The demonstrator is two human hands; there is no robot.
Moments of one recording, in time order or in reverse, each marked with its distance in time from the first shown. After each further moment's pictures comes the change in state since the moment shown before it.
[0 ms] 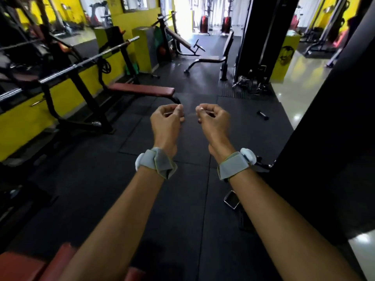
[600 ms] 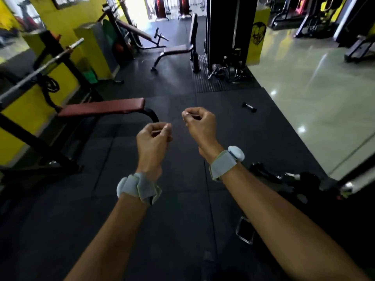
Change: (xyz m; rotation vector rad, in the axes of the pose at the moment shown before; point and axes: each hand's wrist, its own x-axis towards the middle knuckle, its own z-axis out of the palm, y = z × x) left_hand 0.413 -0.097 0.157 0.215 -0.192 -0.014; right_hand 0.430 0.120 0.137 -0.016 0.133 0.052
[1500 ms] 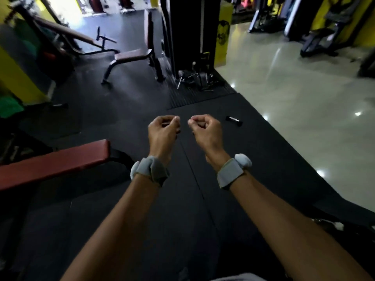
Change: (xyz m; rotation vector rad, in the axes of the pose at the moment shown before) left_hand 0.676 -0.049 0.200 -0.080 -0.361 -0.067; right_hand 0.562 0.104 0.242 -0.170 0.301 0.031
